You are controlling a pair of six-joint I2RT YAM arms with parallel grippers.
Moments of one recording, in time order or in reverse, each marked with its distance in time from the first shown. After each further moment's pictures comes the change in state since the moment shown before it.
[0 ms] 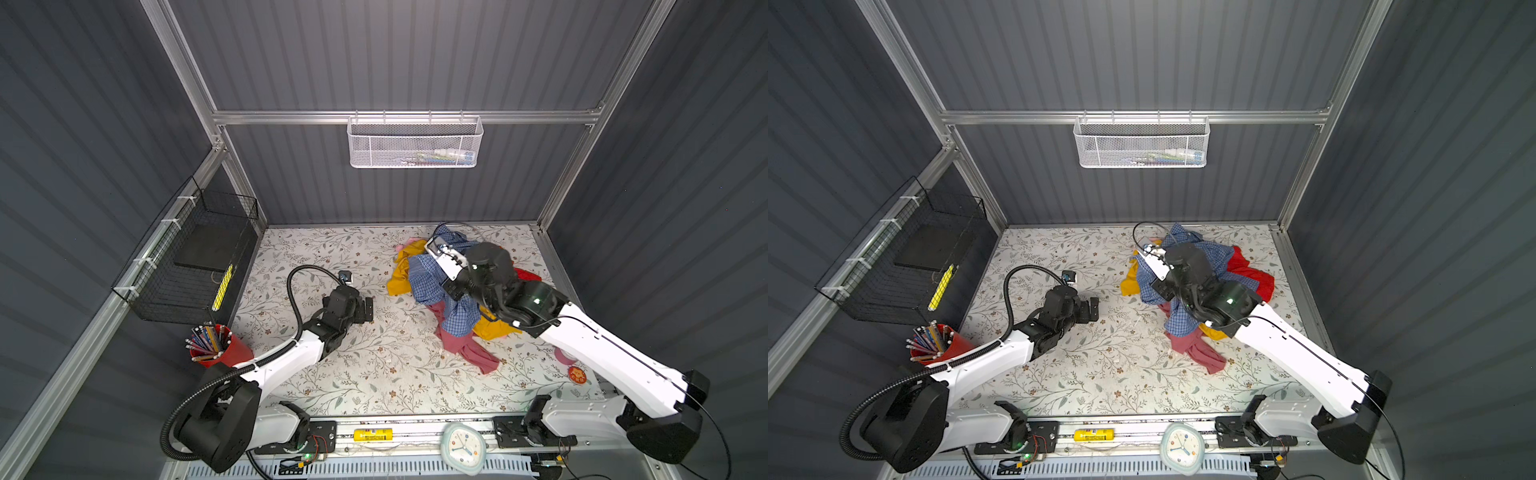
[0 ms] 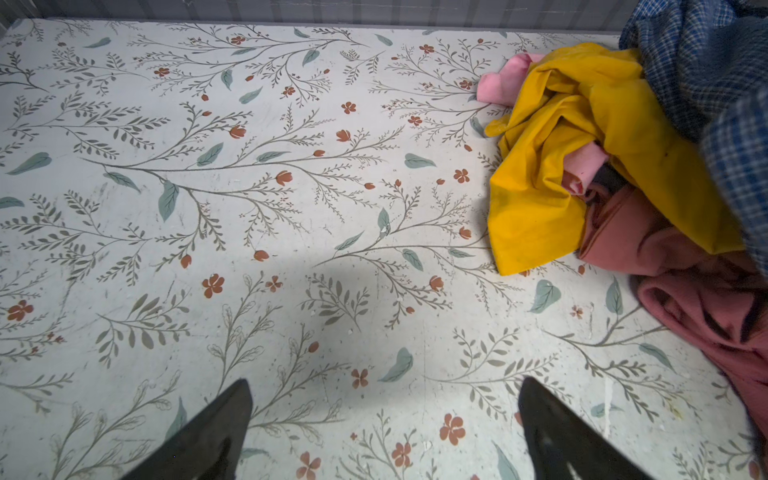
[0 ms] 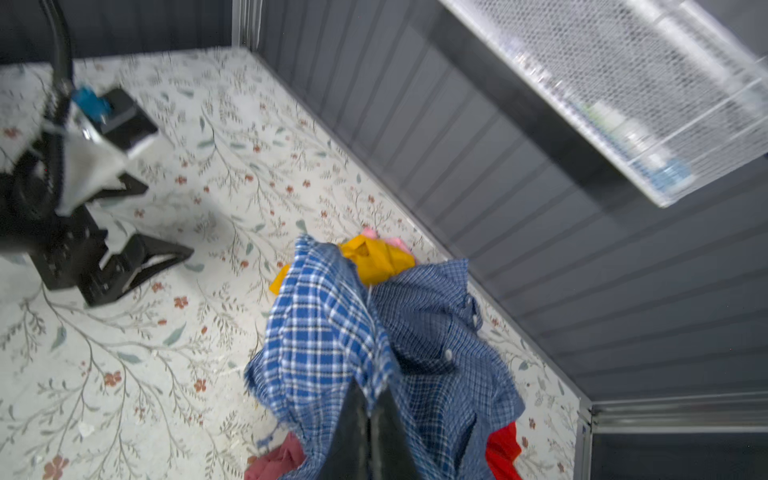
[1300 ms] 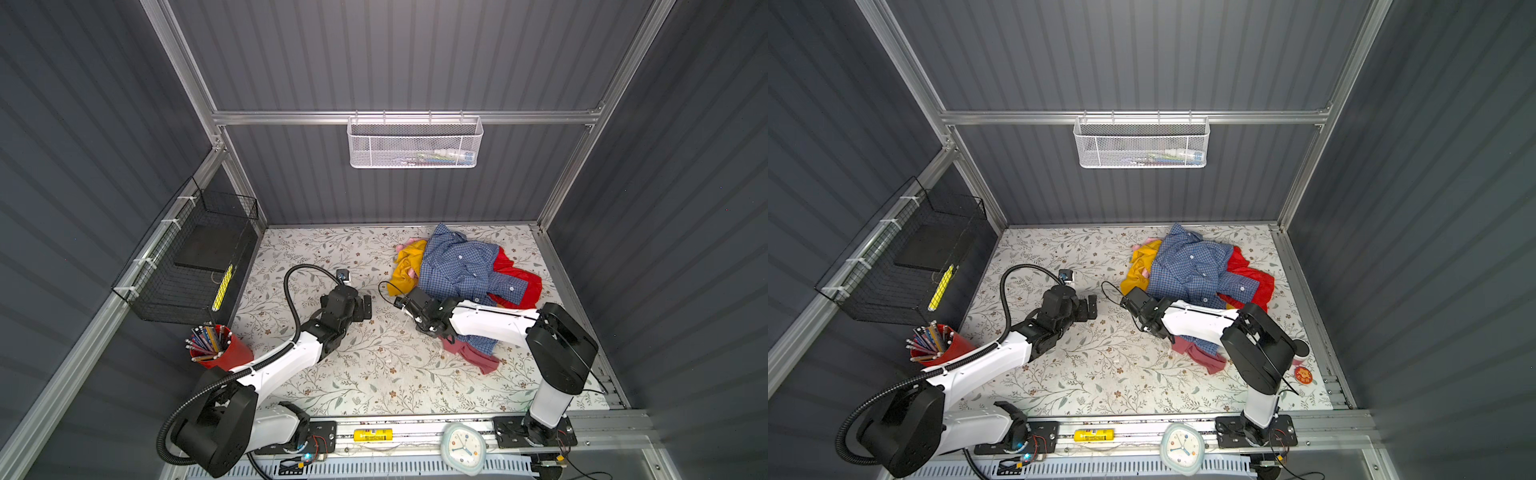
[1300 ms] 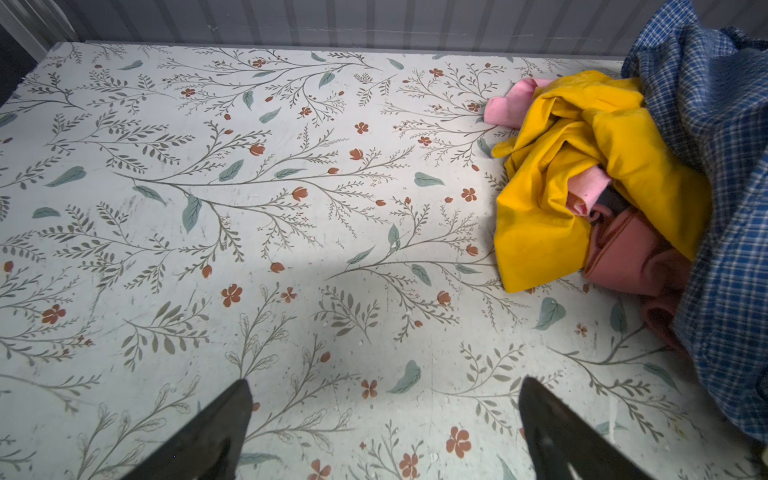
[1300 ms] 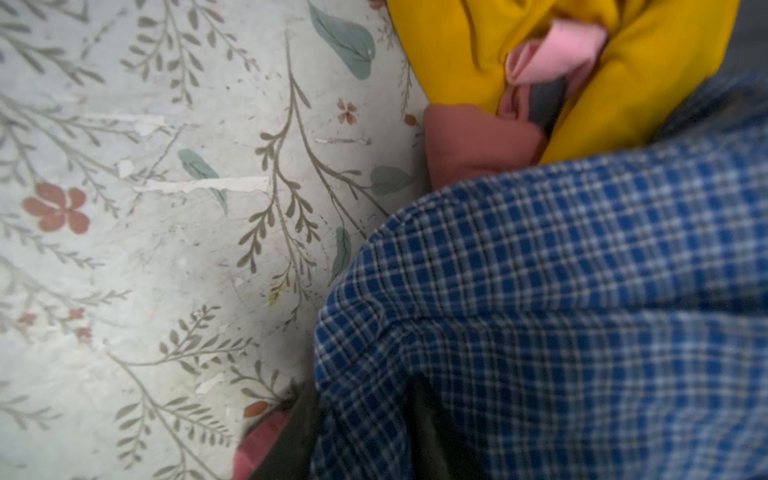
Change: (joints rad) left arm 0.000 -0.023 0.000 0.005 -0.046 -0.001; right arm 0.067 0.551 -0.261 0.055 0.225 -0.043
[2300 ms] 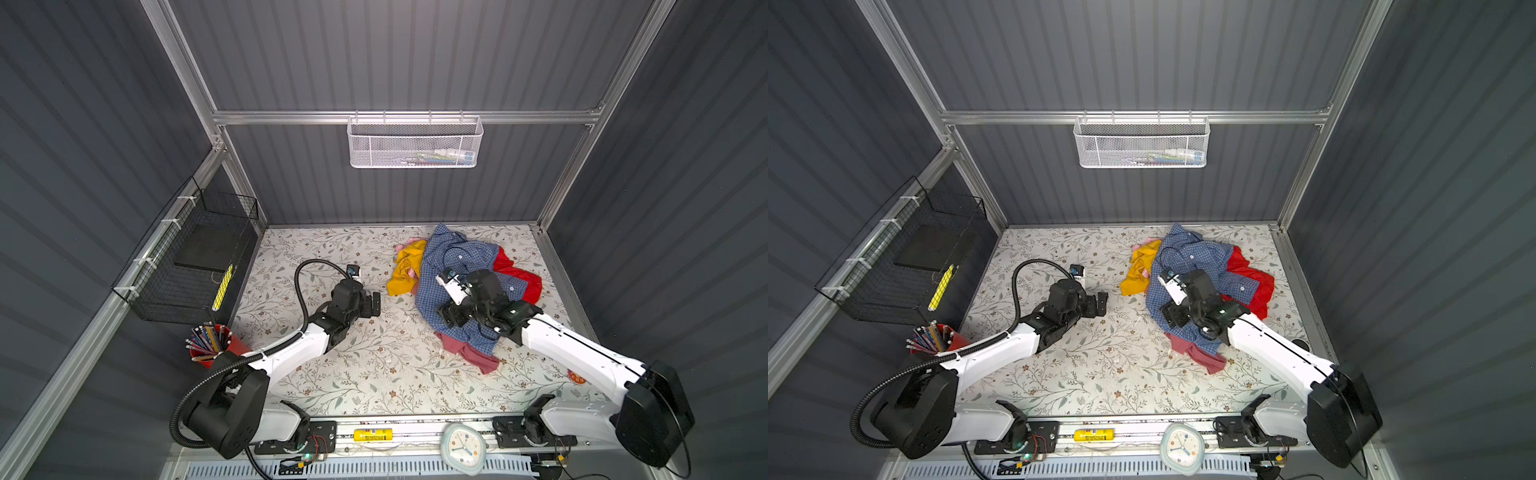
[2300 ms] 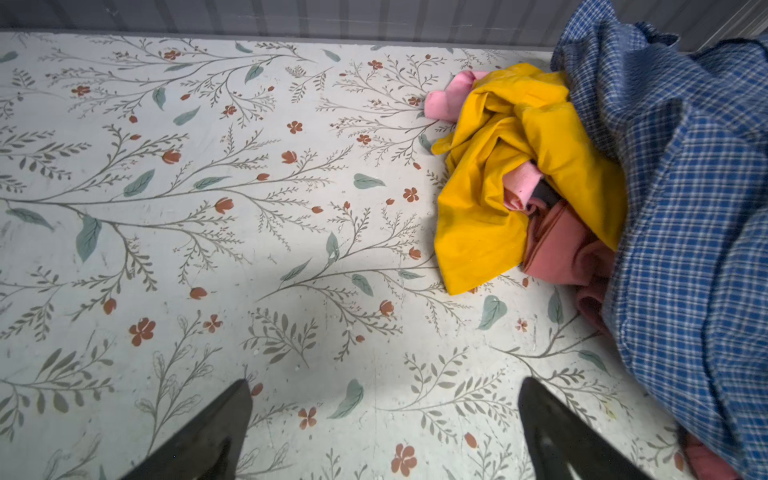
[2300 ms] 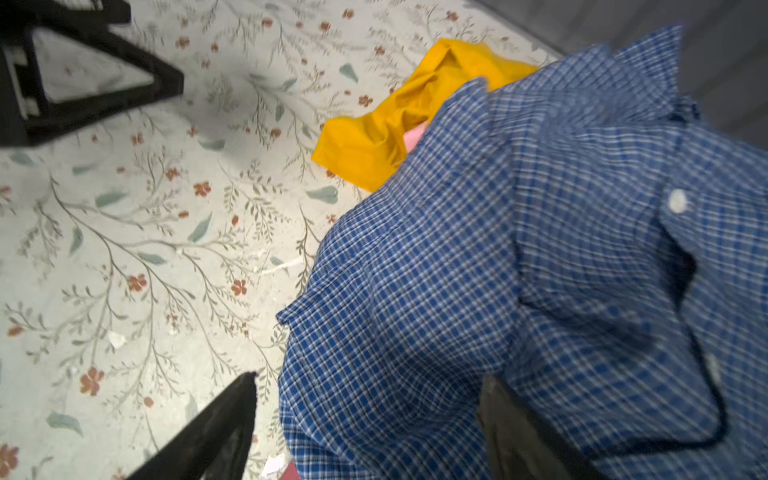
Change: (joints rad) left arm 0.000 0.095 0.056 0.047 0.135 0.007; right arm -0.248 -0.483 -0.245 0.153 -0.516 0.191
